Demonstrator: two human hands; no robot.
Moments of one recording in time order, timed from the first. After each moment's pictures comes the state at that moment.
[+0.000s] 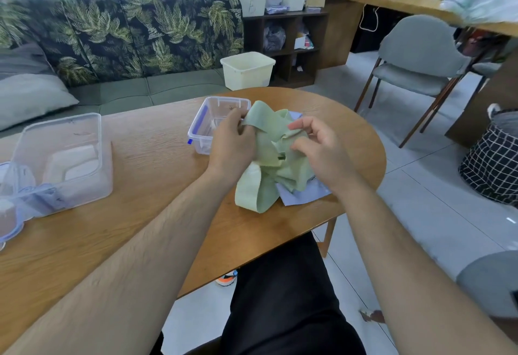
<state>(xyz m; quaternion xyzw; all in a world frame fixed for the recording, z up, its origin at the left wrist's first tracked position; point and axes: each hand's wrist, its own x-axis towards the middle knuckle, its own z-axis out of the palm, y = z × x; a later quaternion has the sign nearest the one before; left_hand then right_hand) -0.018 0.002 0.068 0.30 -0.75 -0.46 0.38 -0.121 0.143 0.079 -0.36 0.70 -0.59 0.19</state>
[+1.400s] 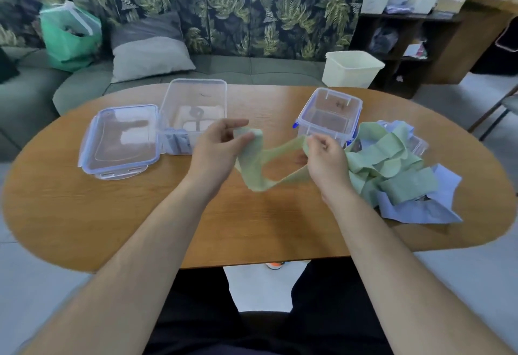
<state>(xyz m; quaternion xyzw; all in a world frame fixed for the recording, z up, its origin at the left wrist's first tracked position) 0.191 -0.063 0.034 0.39 -0.59 -0.54 0.45 0.007 0.012 0.026 -0.29 0.71 -0.58 0.27</state>
